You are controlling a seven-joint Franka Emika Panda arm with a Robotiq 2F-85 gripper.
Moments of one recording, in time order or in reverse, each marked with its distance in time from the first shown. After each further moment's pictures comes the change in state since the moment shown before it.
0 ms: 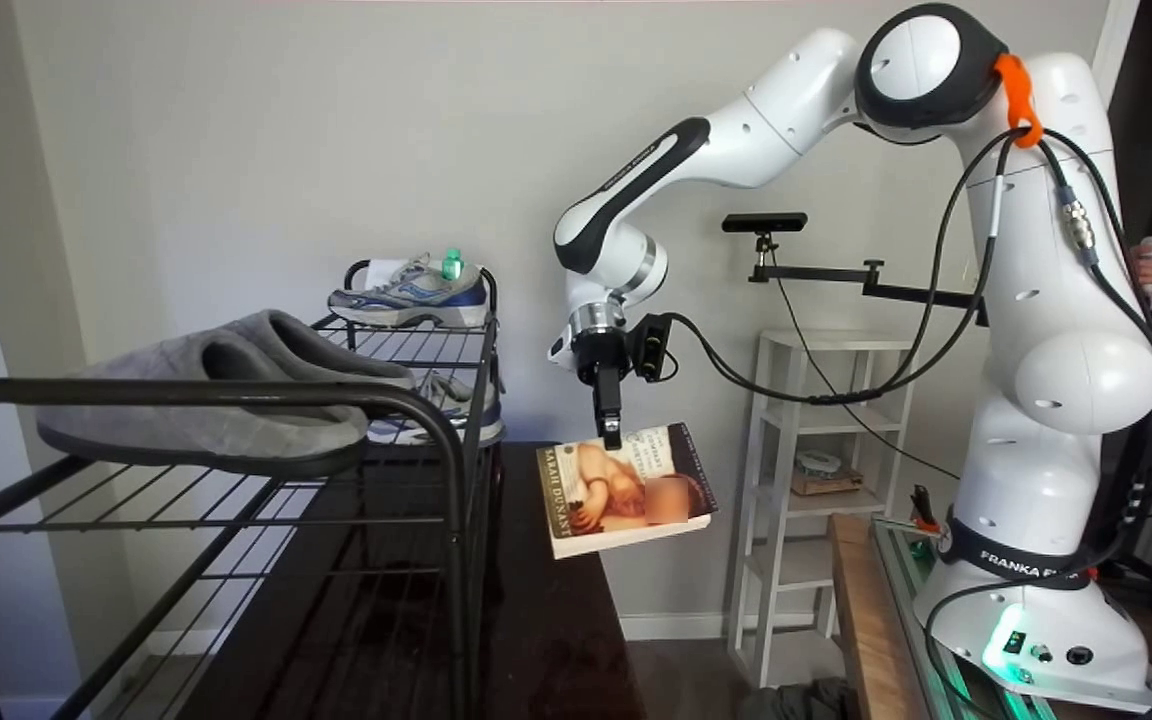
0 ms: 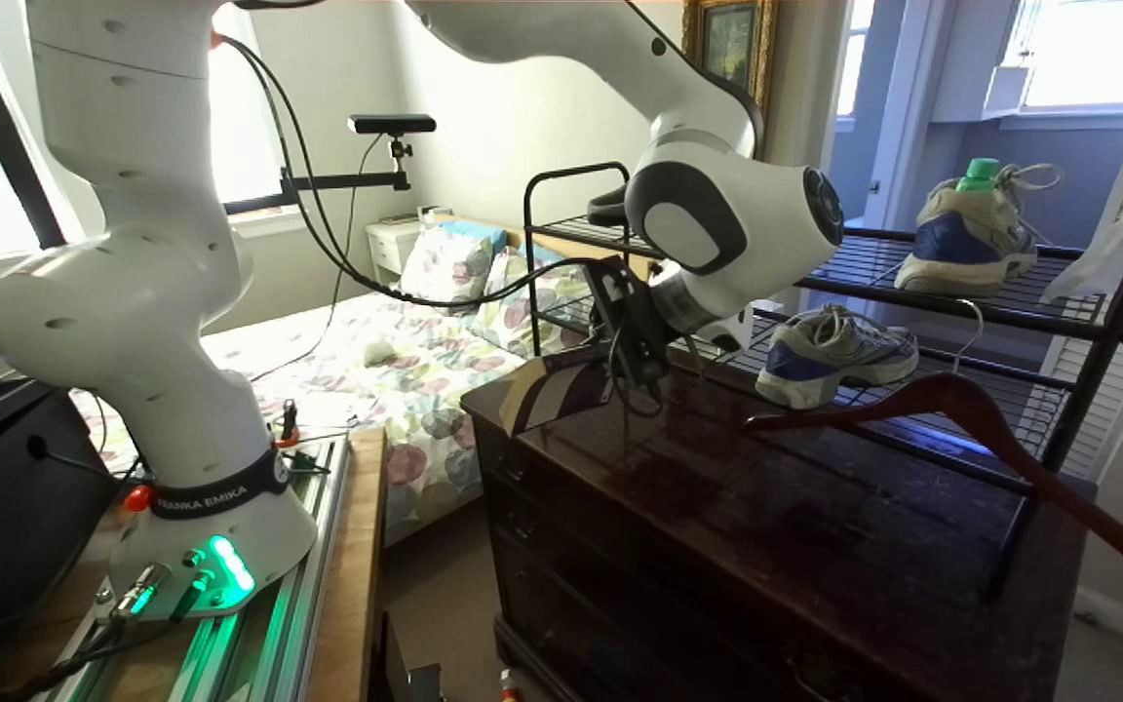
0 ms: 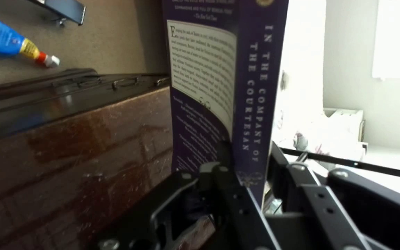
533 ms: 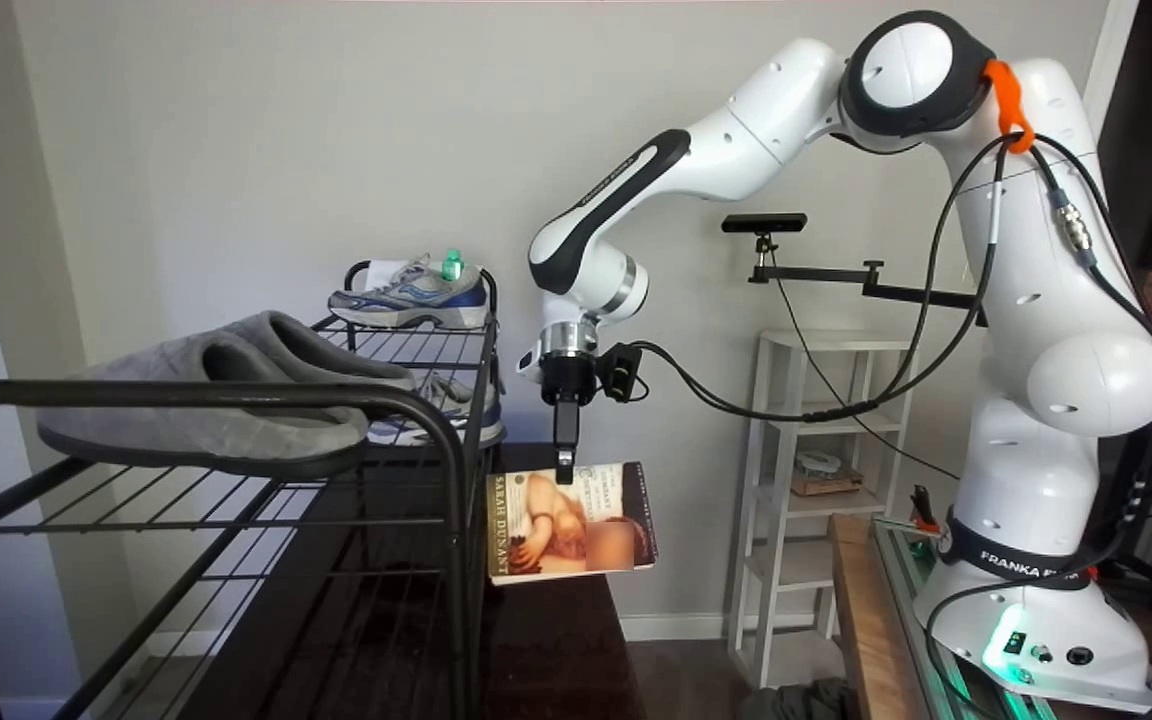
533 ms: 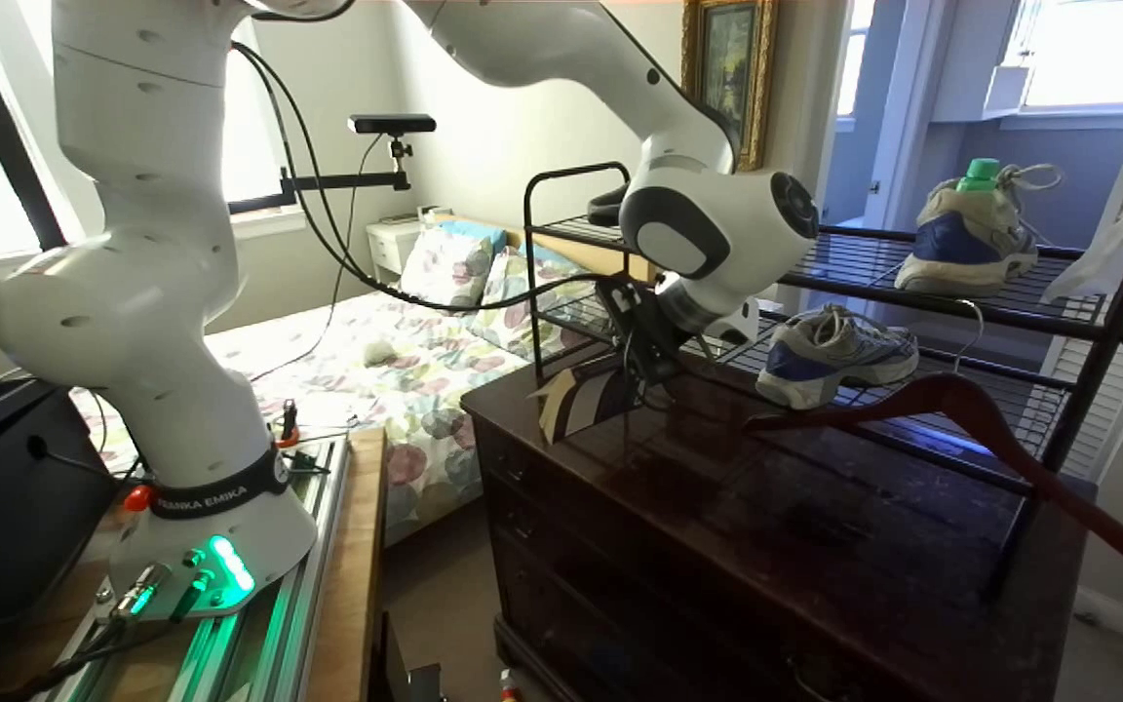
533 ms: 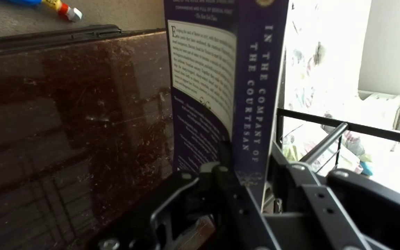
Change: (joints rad) arm 0.075 0.057 0.038 0.009 0.063 0.224 0.000
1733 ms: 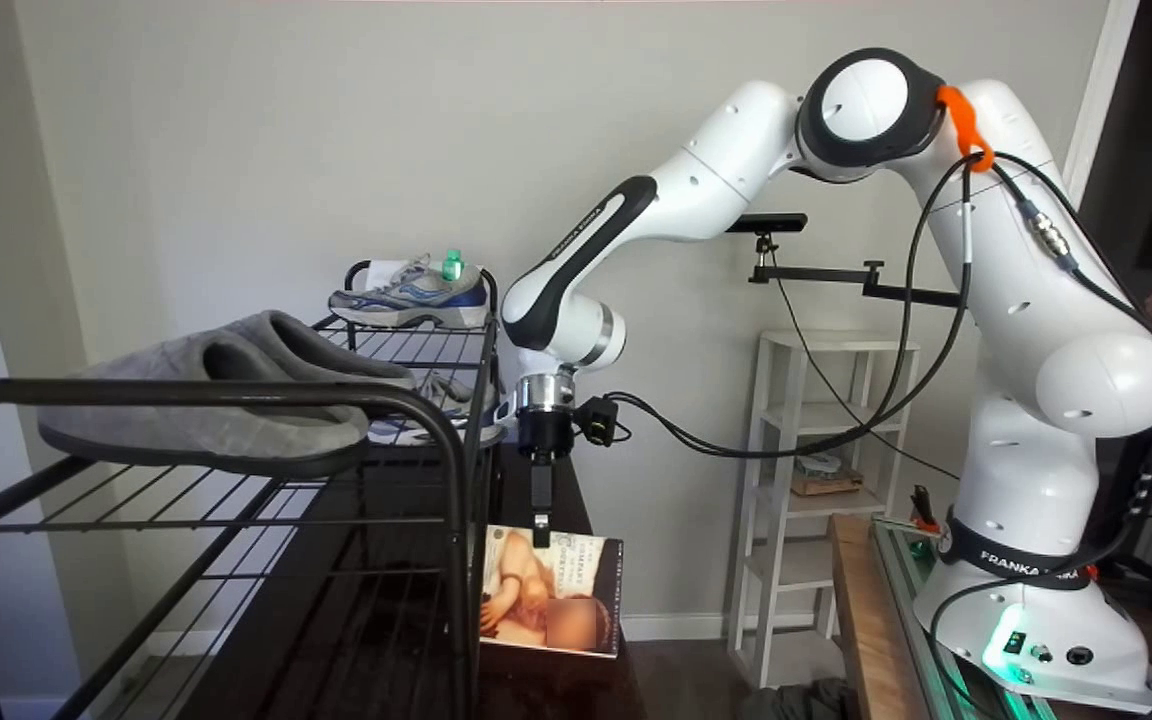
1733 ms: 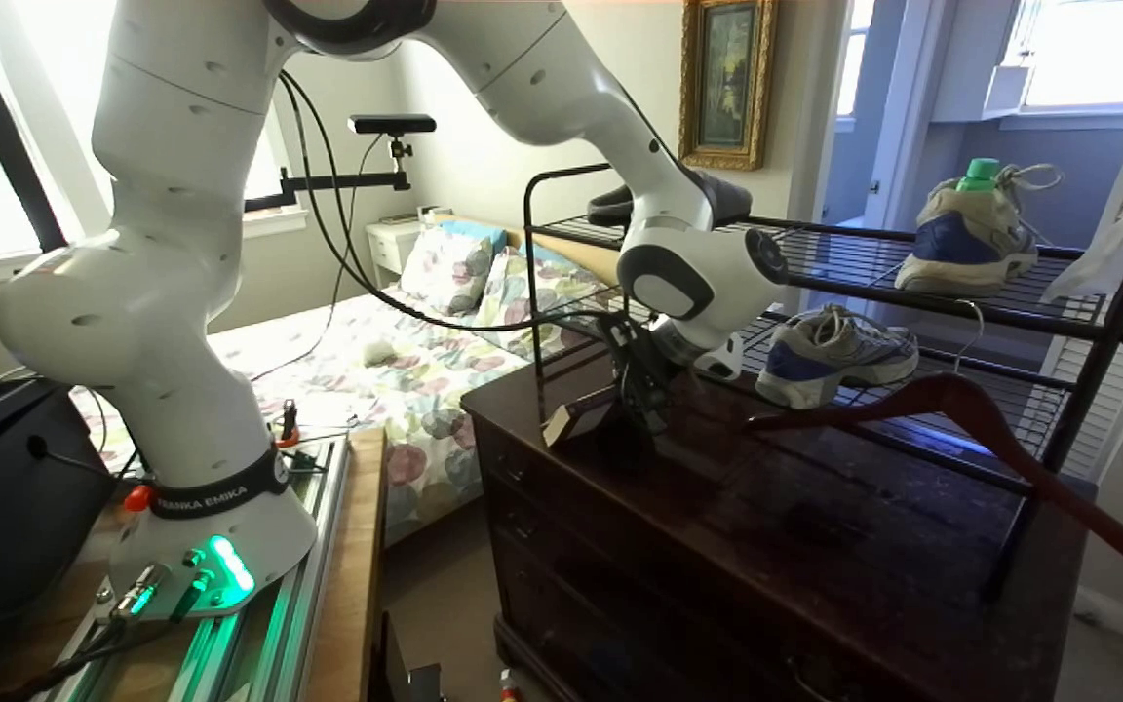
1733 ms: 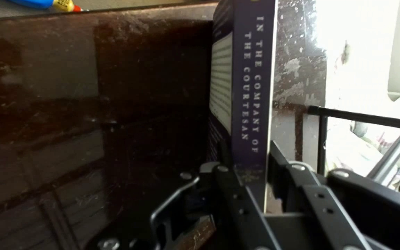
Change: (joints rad) arm 0.050 0.156 0.053 0.045 -0.005 0.168 0.059
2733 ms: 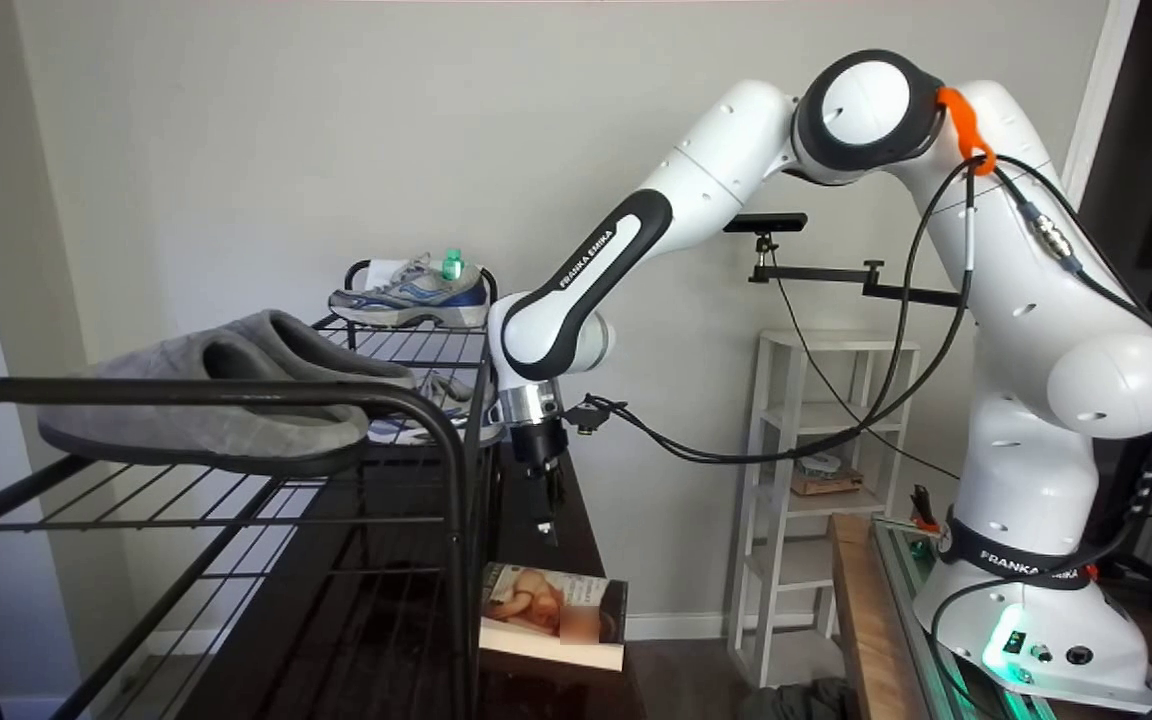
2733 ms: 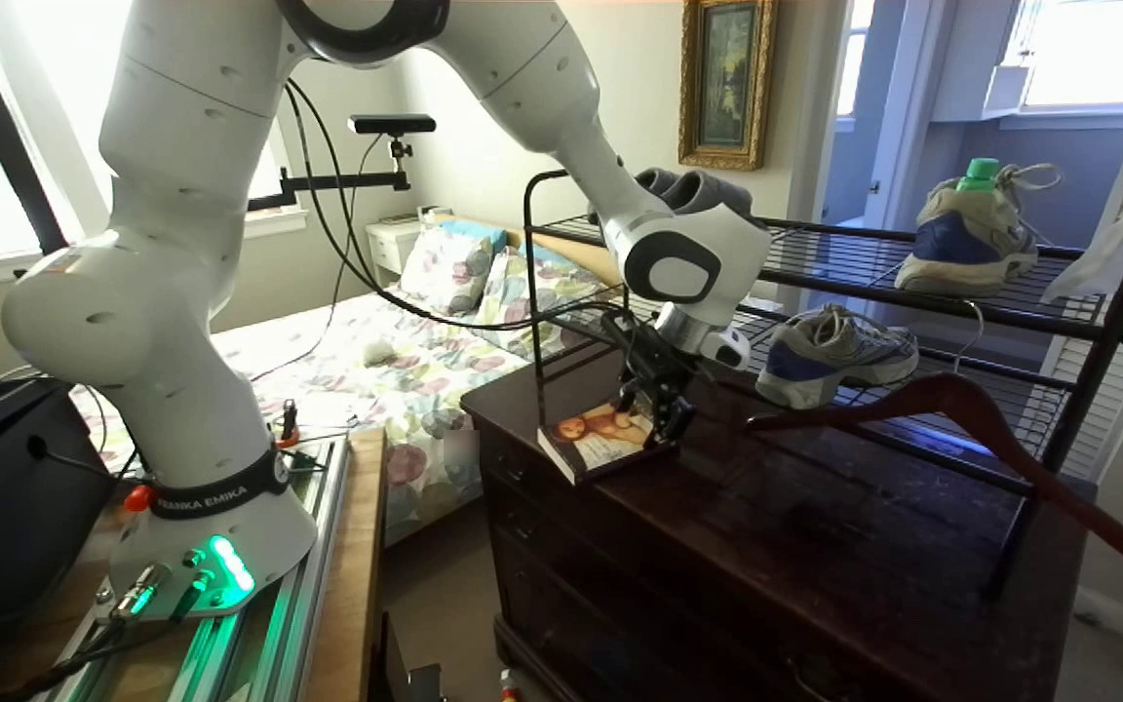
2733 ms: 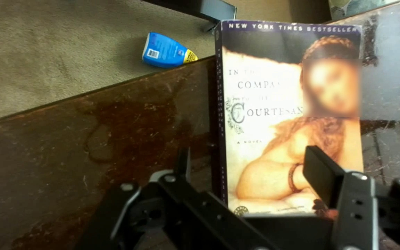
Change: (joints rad) arm 0.069 0.021 -0.014 0.029 -0.474 0.111 0.497
